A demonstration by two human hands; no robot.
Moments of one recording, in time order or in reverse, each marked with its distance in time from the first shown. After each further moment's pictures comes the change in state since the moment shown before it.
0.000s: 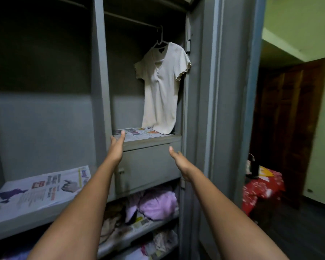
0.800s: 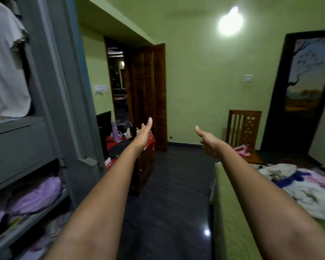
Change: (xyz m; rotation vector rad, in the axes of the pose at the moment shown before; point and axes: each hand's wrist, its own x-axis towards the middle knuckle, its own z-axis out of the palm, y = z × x) left_hand -0.344 0.097 0.299 -0.147 -1.147 0.003; right_hand -0.425 0.055 -0.330 -0.032 0.754 0.310
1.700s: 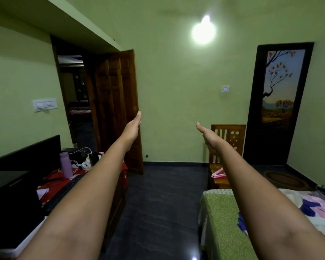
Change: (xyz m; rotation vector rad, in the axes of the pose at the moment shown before) left_hand 0.446 0.019 0.052 -0.019 -0.026 0.200; right_hand 0.370 -0.055 -0.135 0.036 0.235 -0.080
